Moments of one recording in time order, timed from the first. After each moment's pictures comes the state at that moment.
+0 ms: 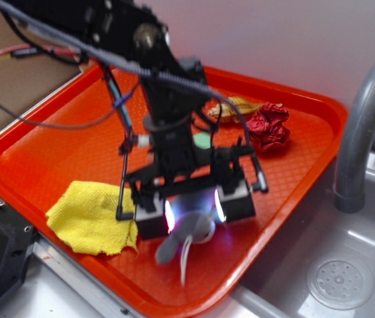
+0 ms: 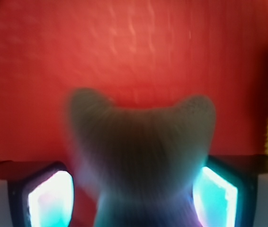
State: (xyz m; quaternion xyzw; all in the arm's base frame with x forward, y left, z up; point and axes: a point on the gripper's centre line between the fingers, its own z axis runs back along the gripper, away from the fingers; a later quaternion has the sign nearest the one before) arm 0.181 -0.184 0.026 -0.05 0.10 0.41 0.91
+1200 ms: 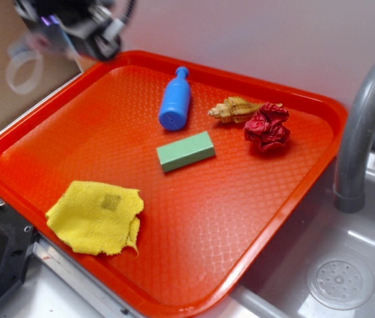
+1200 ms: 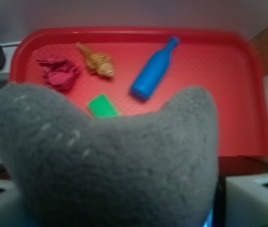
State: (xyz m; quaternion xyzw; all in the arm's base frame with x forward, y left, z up) arm 0.194 -0.074 0.209 0.07 -0.09 0.00 0.99
